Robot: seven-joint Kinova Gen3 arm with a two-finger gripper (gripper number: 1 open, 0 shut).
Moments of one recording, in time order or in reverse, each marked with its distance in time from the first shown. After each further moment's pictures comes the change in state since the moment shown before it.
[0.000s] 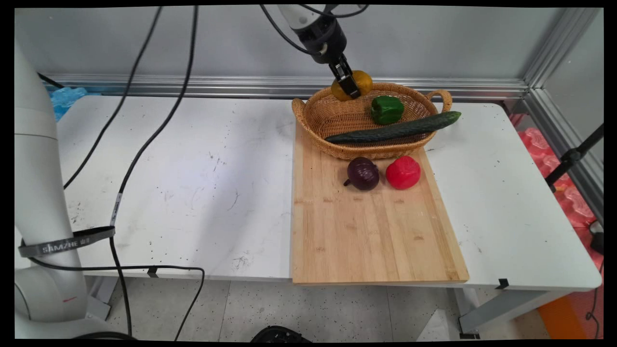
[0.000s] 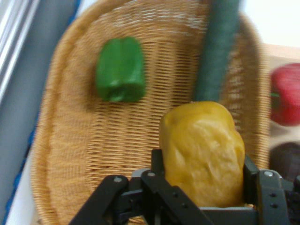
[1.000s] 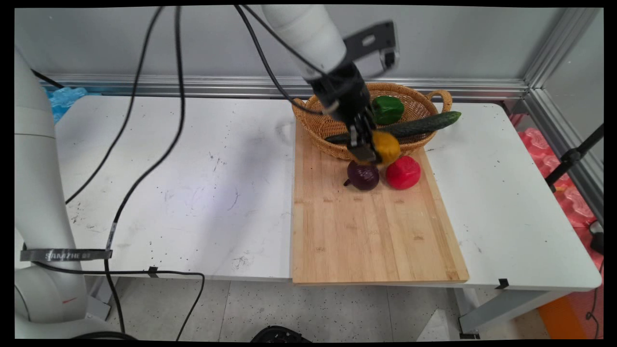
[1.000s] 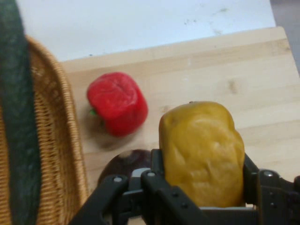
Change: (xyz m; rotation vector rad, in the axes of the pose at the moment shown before) arm 0.001 0.133 0.006 -0.200 0.005 0.260
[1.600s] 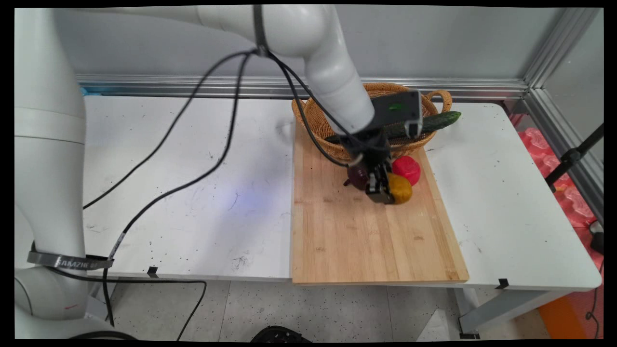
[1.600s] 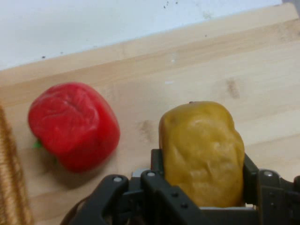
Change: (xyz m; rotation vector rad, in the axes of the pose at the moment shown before) arm 0.006 0.015 0.100 -0.034 -0.045 0.065
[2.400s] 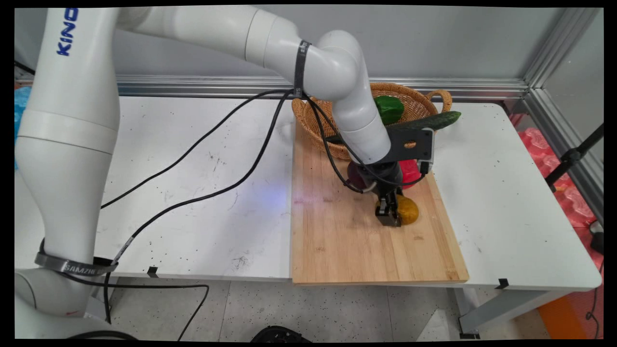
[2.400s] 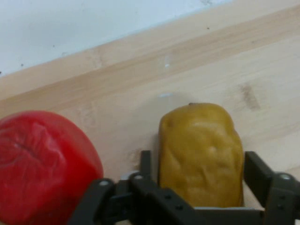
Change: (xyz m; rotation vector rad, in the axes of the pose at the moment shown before) arm 0.005 -0.004 0.074 -0.031 -0.022 0.076
